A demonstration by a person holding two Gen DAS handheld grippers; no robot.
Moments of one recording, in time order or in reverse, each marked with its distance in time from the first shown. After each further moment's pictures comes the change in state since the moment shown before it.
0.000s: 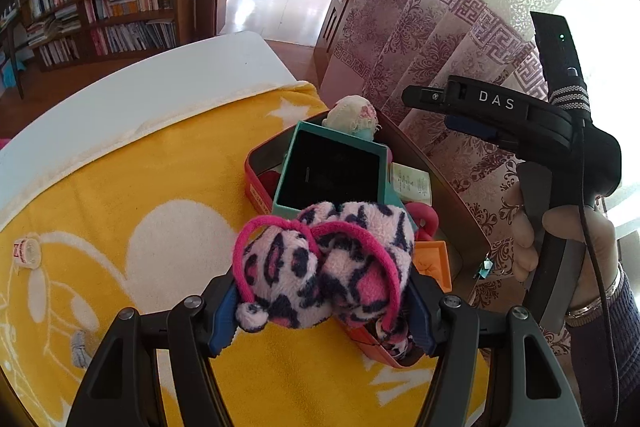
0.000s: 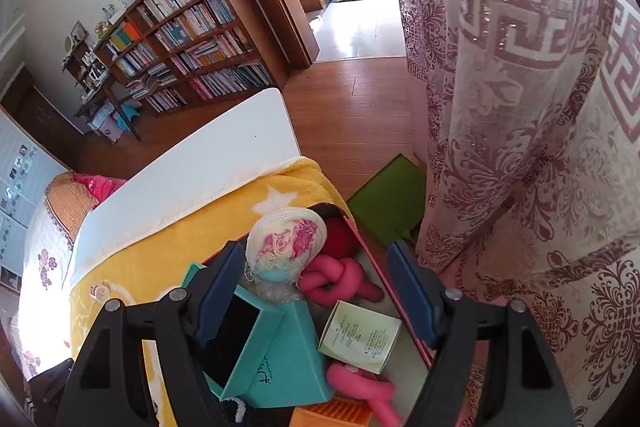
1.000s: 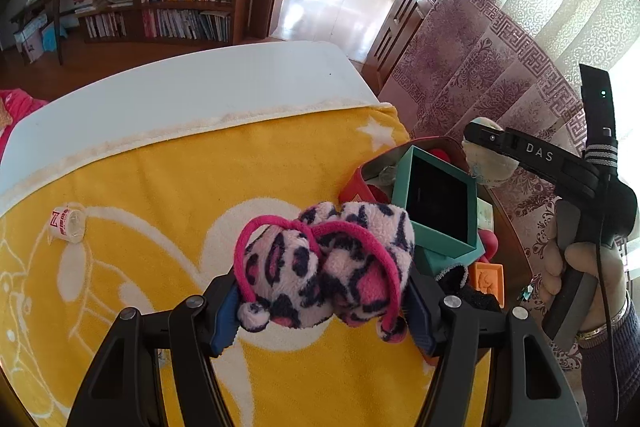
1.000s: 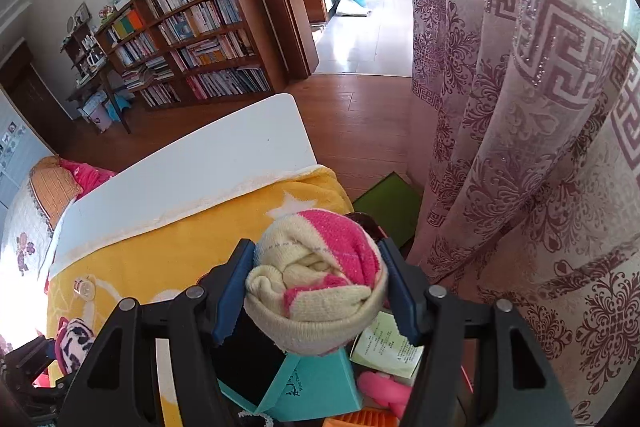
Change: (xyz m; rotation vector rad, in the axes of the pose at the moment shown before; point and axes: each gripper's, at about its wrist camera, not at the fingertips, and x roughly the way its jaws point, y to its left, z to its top) left arm -0.023 0.078 -0.008 -0.157 -0.057 0.091; right arm 0.028 0.053 0.003 -0.115 -0.011 -0.084
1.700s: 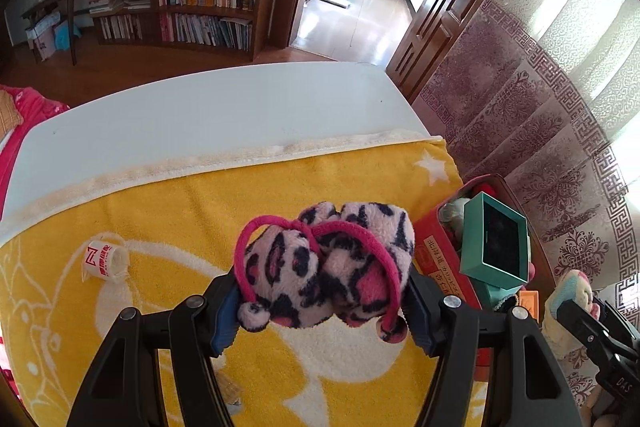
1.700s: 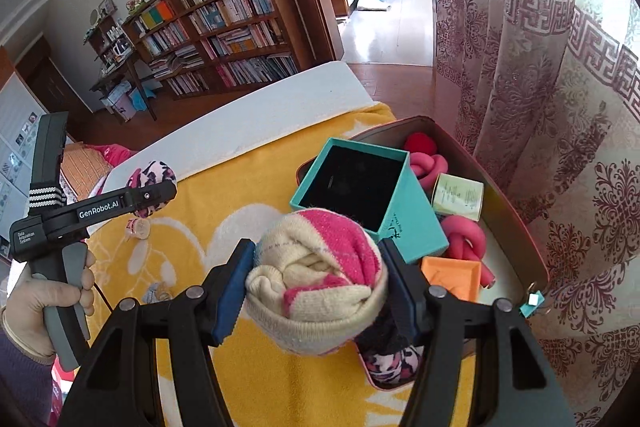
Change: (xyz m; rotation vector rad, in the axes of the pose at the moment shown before) left arm -0.009 0.070 0.028 -0.025 -0.037 0.027; right arm -0.090 0.061 -0.092 0.004 -0.028 0.073
